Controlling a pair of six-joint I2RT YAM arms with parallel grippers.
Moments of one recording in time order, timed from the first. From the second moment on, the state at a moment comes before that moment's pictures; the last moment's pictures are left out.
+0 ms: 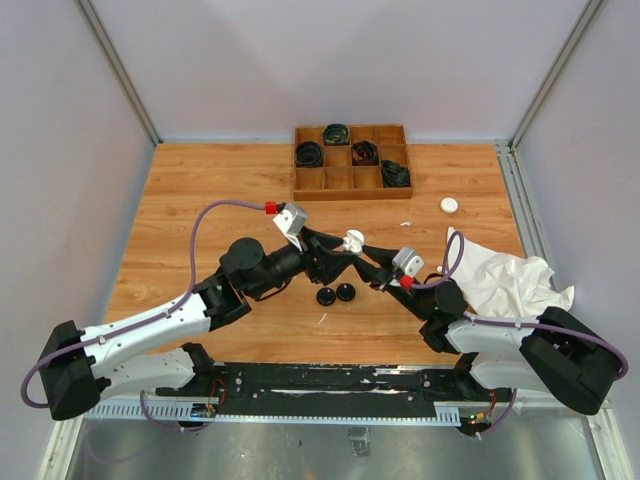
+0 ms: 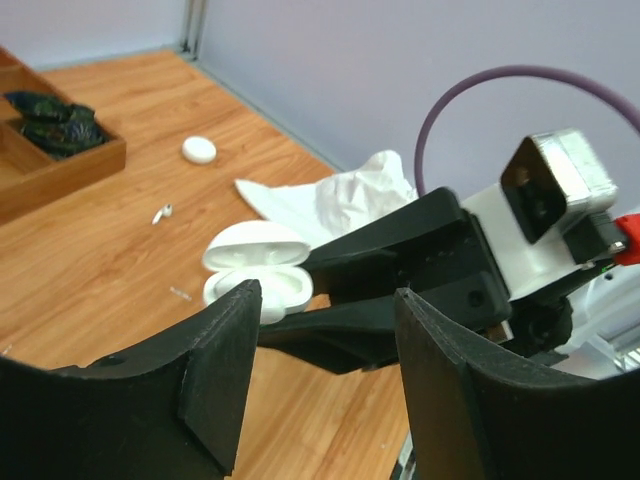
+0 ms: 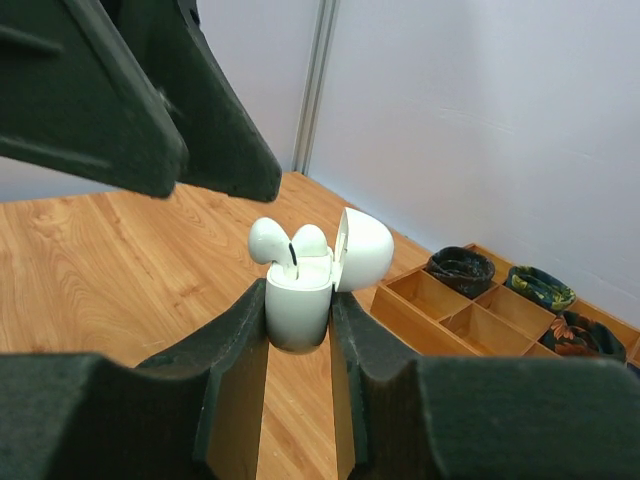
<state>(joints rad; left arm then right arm) -0.99 1.01 0.68 0.45 0.02 -0.38 0.84 1.19 0.20 1.39 -0.10 -0.17</state>
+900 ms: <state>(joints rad) -0.89 1.07 0.73 0.36 0.31 -0.48 0.84 1.18 0.20 1.39 -0.12 -0.17</state>
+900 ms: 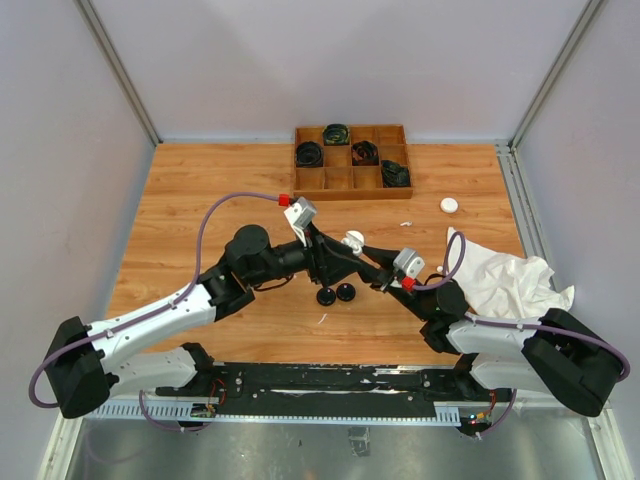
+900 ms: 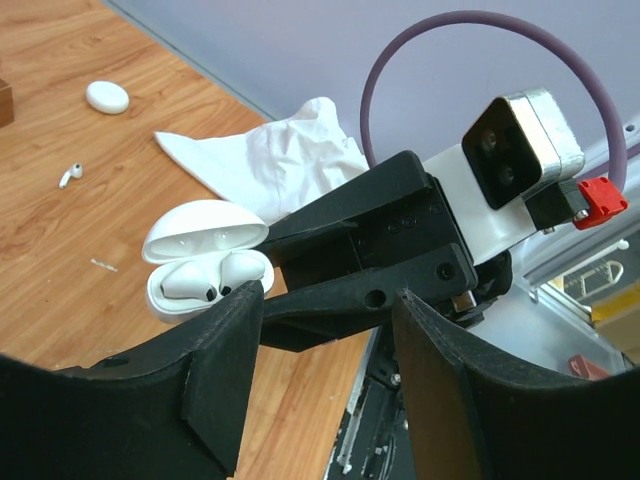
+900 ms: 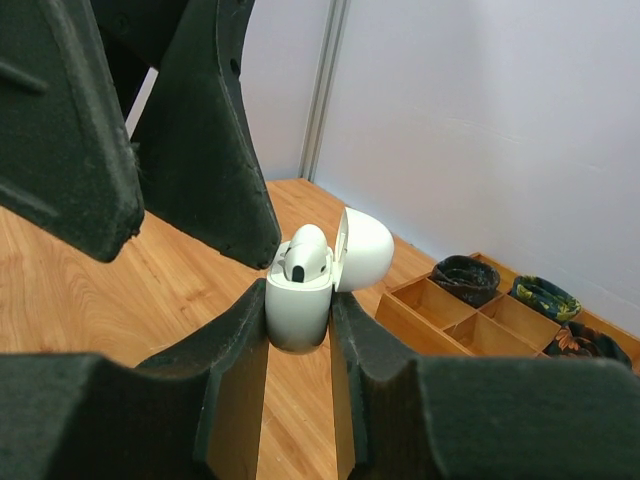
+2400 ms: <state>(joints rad) -0.68 1.14 0.83 0.18 0.70 -0.46 0.70 1.20 0.22 1.38 -0.52 0.10</state>
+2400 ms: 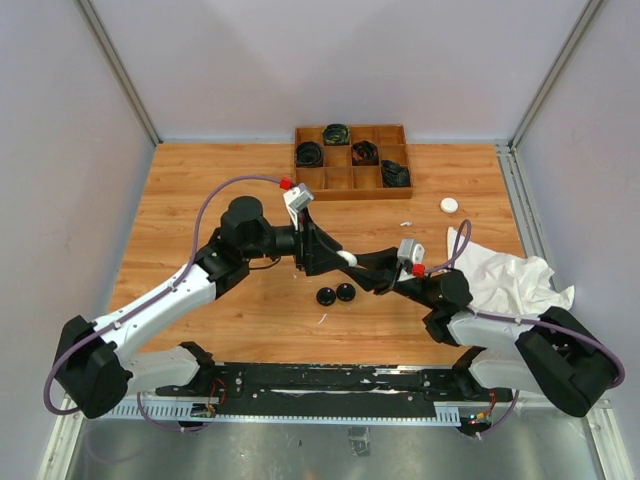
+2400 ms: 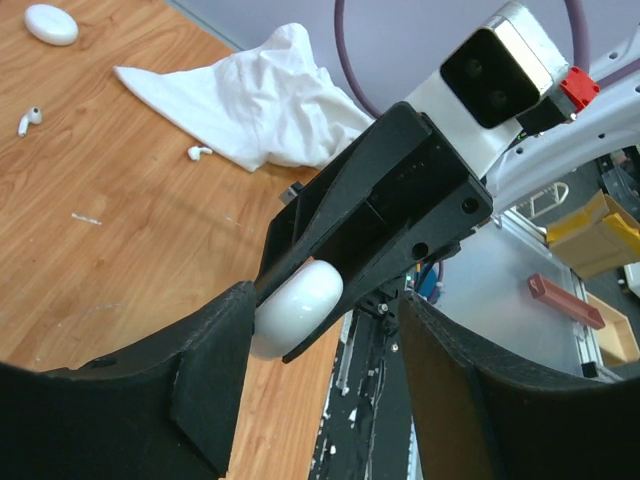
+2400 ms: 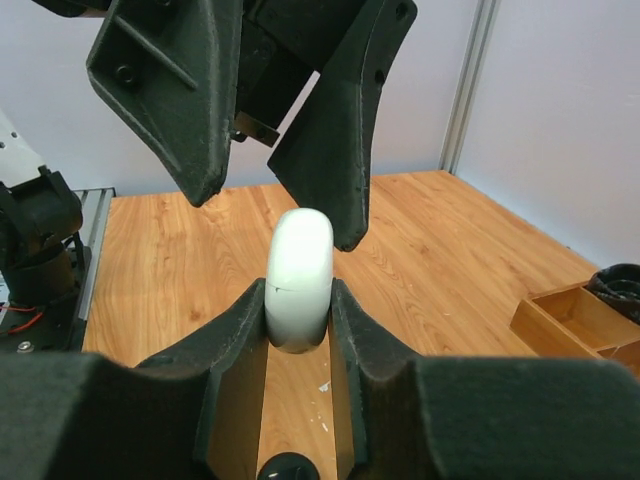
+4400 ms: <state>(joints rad) -0.68 1.06 0.39 0.29 -0.23 -0.40 0.52 1.46 0.59 -0.02 -0.44 0.39</state>
